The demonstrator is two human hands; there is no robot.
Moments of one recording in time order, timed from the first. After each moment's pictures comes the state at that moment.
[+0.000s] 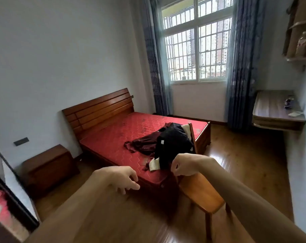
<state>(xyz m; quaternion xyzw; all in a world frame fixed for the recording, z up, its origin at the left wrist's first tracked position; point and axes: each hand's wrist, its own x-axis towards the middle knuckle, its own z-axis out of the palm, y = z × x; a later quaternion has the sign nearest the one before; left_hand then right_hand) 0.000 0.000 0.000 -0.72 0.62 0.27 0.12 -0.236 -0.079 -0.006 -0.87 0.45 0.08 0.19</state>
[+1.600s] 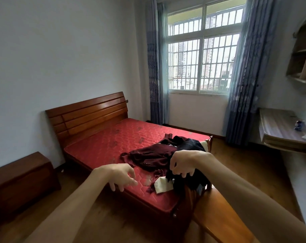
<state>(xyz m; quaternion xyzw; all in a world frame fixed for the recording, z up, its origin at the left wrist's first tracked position) 0.286 -0.192 -0.008 -0.70 0.64 0.31 0.05 0.042 -0.245 0.024 -0.82 0.51 0.10 0.23</state>
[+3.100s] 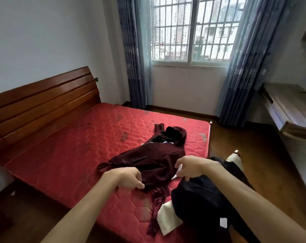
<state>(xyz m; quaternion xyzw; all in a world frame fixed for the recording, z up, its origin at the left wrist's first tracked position) 0.432 -0.758 -0.120 -0.62 0.70 0.32 0.16 0.176 -0.781 -0.114 -0.76 0.57 0.09 0.30</state>
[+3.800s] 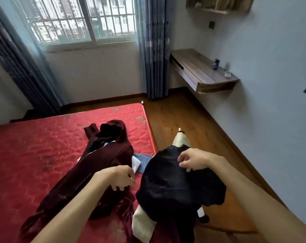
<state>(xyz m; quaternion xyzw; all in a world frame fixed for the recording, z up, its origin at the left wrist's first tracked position) 0.290 -0.949 -0.184 -0.40 0.81 0.31 0.30 0.025 -0.809 -0.174 -0.51 0.77 -0.04 0.38</state>
